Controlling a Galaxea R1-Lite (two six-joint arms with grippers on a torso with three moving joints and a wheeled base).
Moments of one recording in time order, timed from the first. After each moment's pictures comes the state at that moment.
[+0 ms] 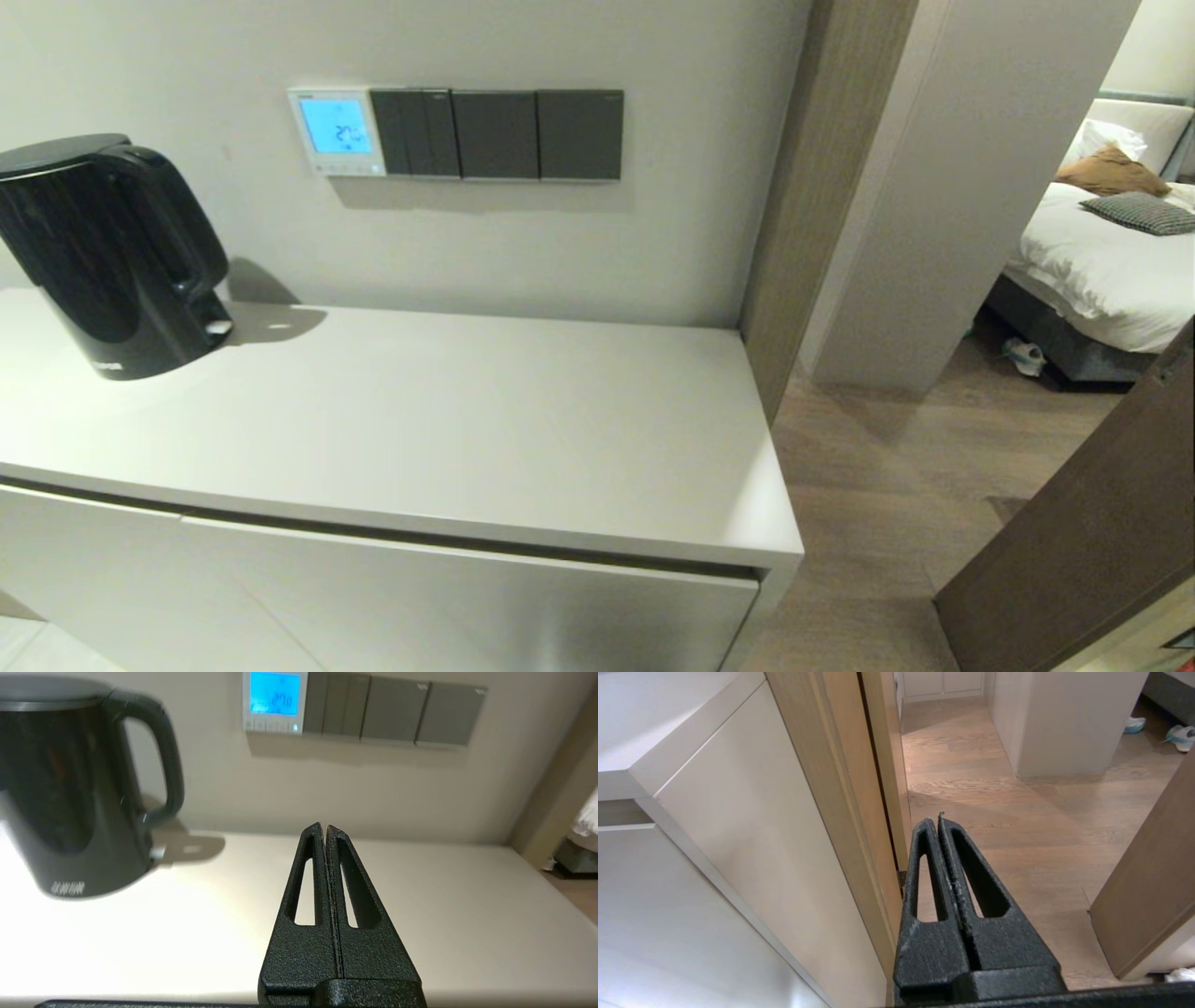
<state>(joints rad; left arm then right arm) -0.07 0.74 -0.54 -0.41 -0.12 -0.09 0.01 0.00 0.00 0.01 0.00 0.03</state>
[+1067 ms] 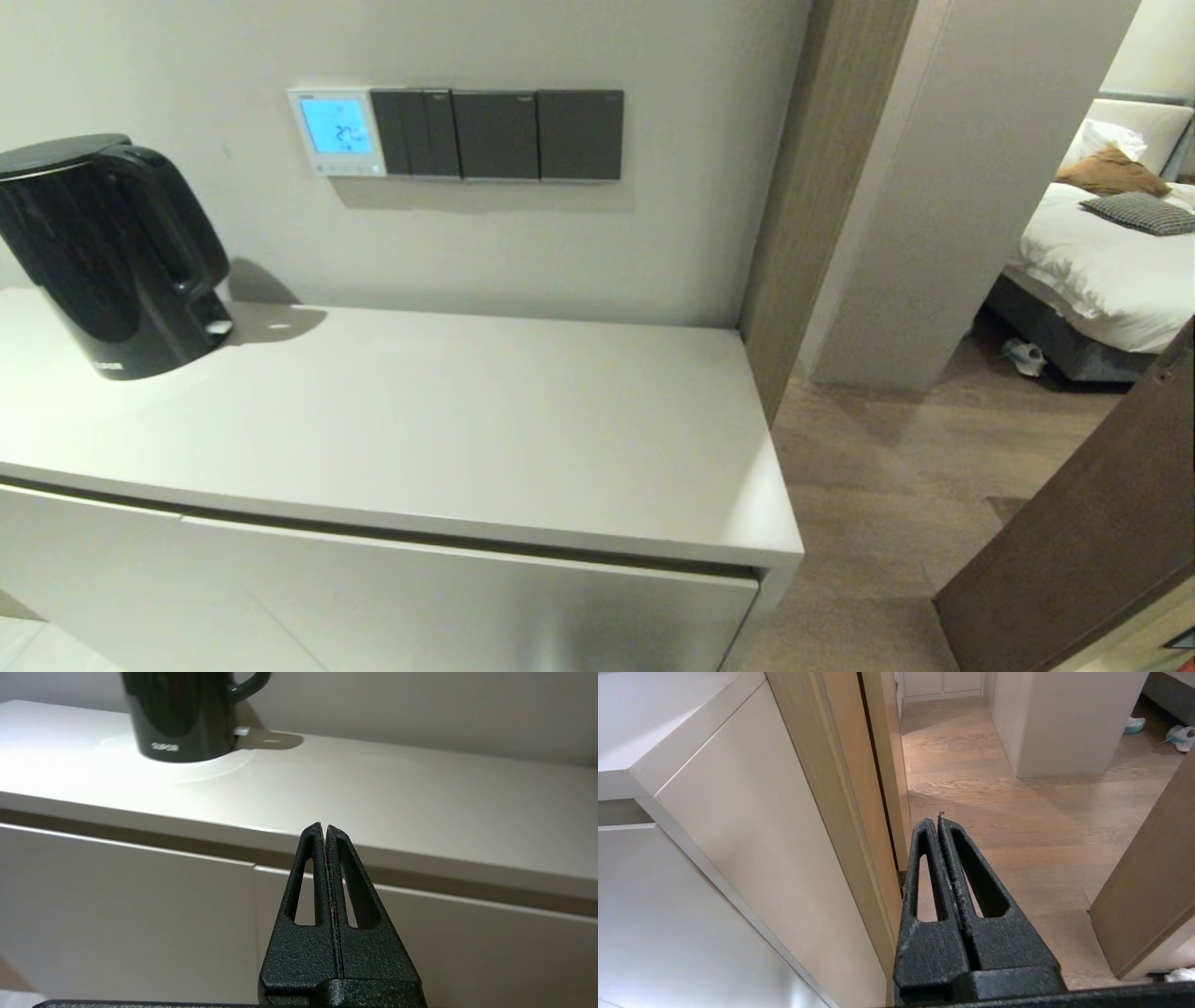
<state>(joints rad) 0.01 0.31 -0.17 -0.25 0.02 -0.05 0.01 0.00 0.00 0.01 0.00 0.03</state>
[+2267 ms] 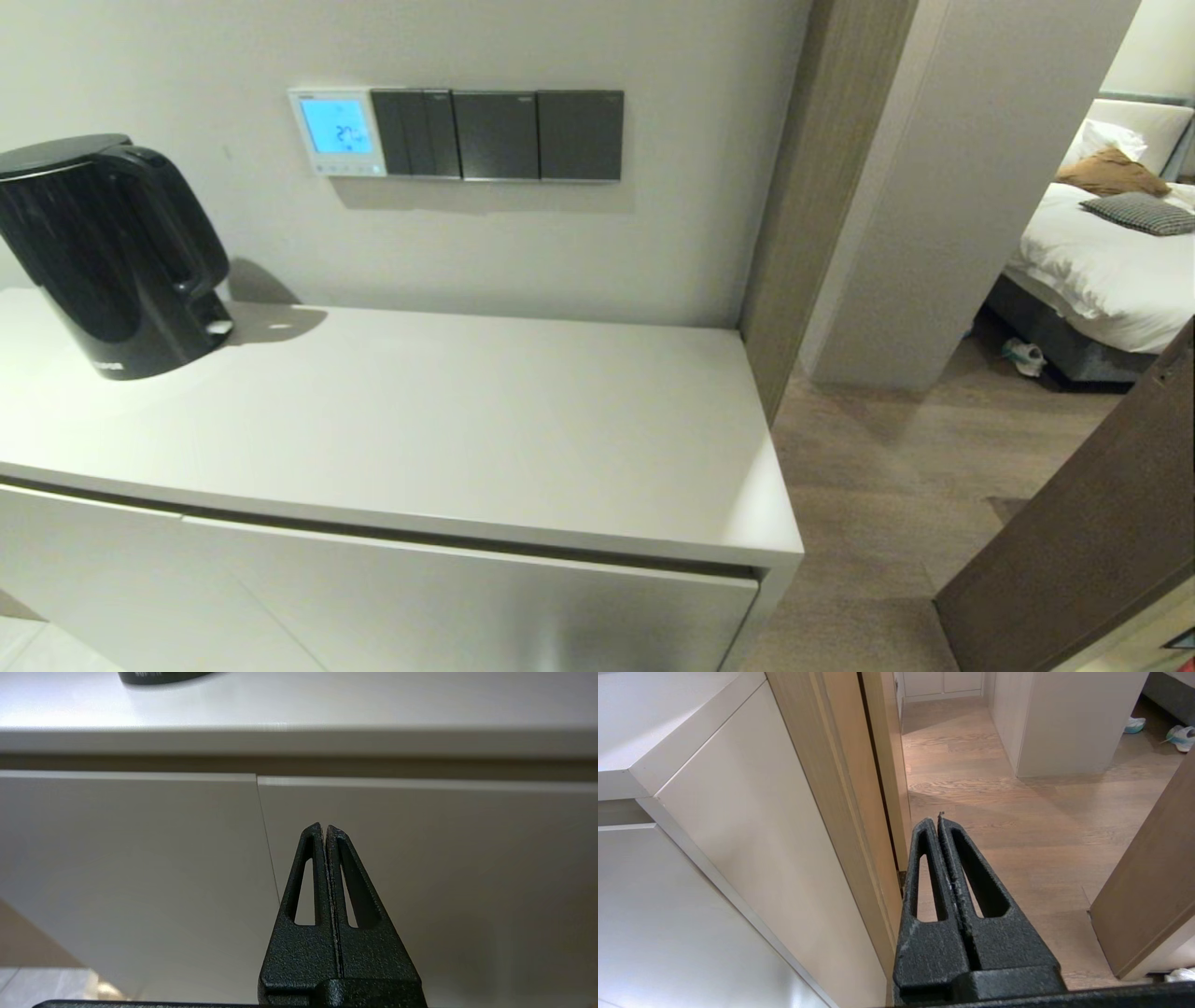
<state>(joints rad) 0.01 0.05 0.00 -0.07 0.00 0.07 0.01 0.00 0.00 0.01 0.00 0.03</state>
